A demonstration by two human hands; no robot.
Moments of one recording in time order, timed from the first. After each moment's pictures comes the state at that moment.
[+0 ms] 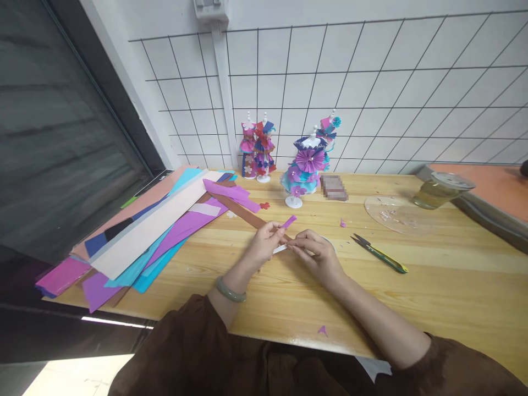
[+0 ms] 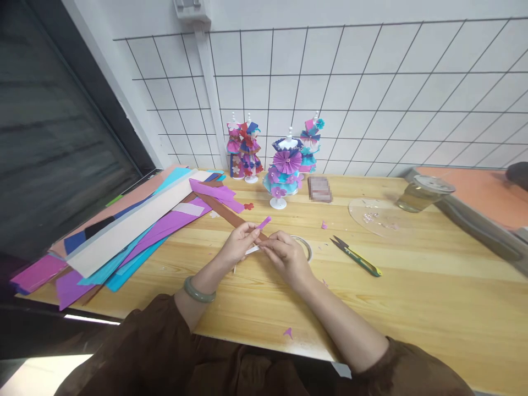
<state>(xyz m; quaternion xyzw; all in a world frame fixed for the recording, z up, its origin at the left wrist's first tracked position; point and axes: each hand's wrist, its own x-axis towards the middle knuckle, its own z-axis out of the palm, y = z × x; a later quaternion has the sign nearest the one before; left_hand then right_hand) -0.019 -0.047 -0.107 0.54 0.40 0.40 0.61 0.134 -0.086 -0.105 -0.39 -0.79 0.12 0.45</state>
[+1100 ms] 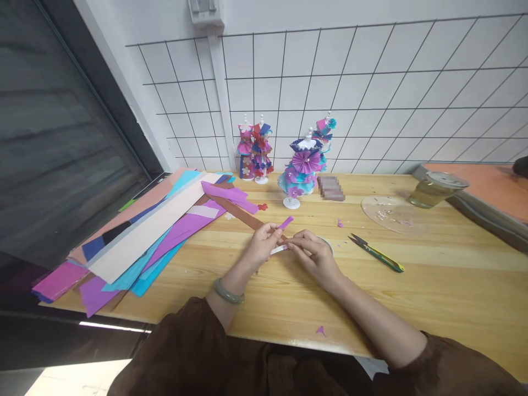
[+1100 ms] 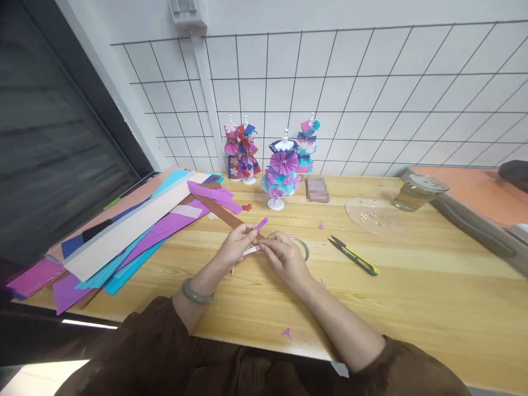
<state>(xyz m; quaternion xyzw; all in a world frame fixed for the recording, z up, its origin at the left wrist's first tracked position) -0.018 -0.048 -0.104 0.54 0.42 0.40 0.61 0.133 -0.088 -0.101 -0.41 -0.78 0.15 0.44</state>
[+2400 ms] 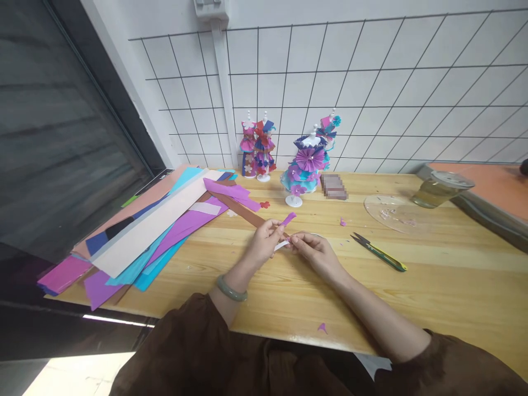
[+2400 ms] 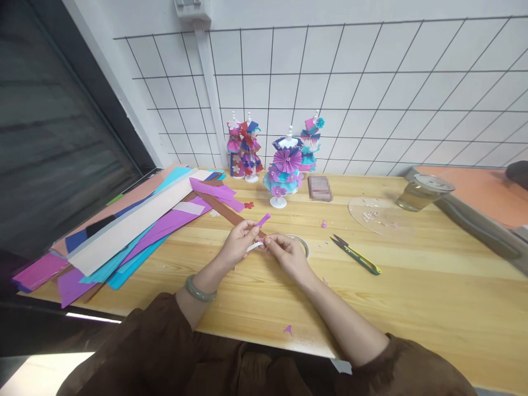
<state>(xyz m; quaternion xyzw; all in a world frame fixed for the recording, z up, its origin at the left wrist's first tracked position) -0.017 -0.047 -0.113 0.55 0.40 0.43 0.59 0.131 -0.082 -0.107 -0.45 -0.62 0.44 0.47</state>
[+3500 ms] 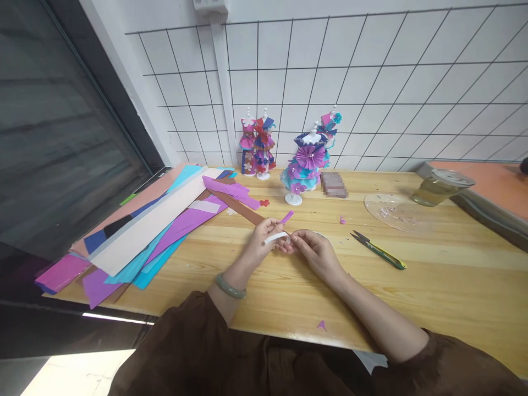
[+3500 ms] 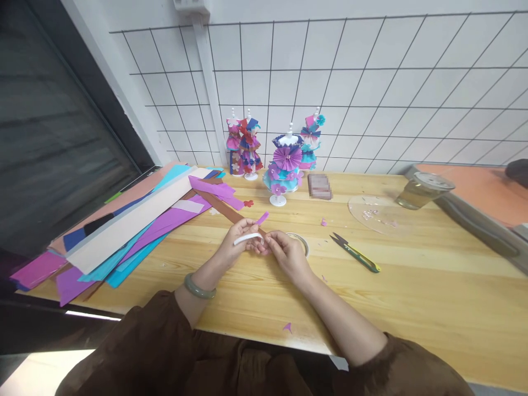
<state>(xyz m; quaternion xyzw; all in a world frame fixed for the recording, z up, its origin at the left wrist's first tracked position) -0.017 -0.046 -0.112 0.47 0.33 0.45 0.69 0.132 -0.086 -0.112 -0.46 -0.66 0.38 0.46</state>
